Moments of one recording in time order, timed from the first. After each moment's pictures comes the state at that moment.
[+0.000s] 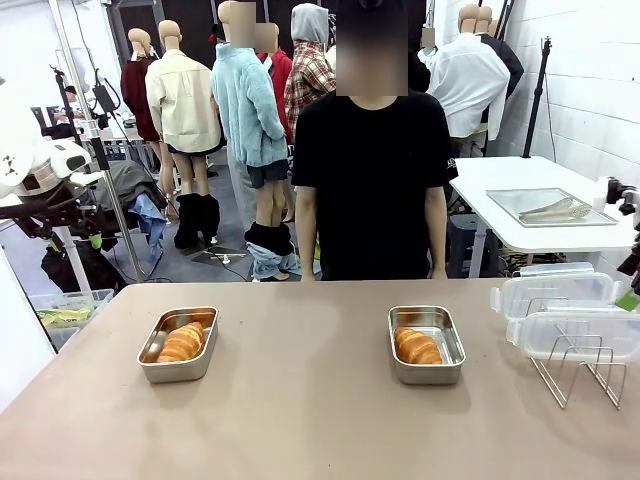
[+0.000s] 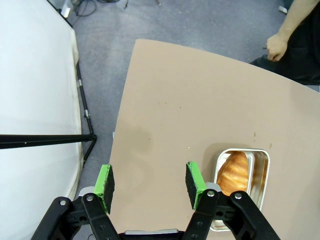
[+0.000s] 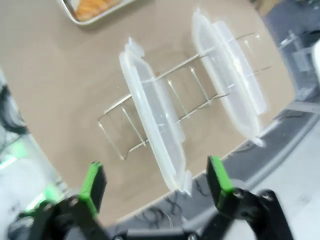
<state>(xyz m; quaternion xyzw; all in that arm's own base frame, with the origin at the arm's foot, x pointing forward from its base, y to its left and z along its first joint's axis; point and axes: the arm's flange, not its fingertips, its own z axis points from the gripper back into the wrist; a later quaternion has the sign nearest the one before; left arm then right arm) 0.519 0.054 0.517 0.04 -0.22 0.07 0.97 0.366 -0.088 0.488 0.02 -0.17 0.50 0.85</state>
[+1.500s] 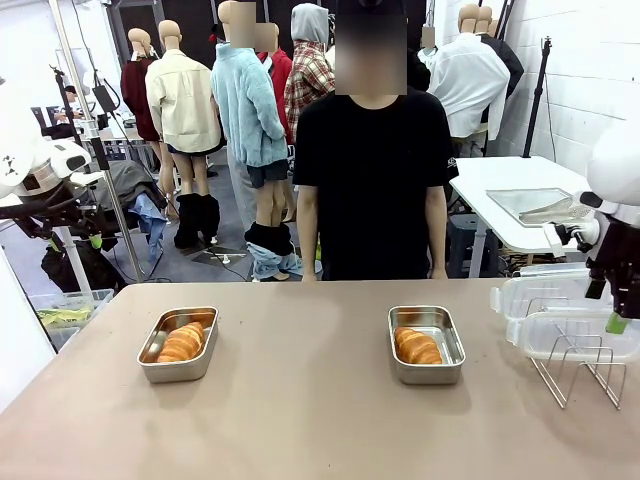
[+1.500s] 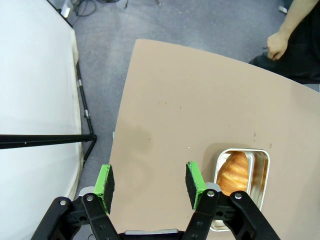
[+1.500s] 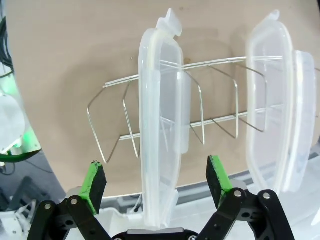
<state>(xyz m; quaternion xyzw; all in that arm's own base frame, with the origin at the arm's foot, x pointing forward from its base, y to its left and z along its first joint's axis) 0.519 0.054 0.517 0.04 -0.22 0.07 0.97 0.418 -0.057 0.434 0.01 -0.03 0.63 0.77</state>
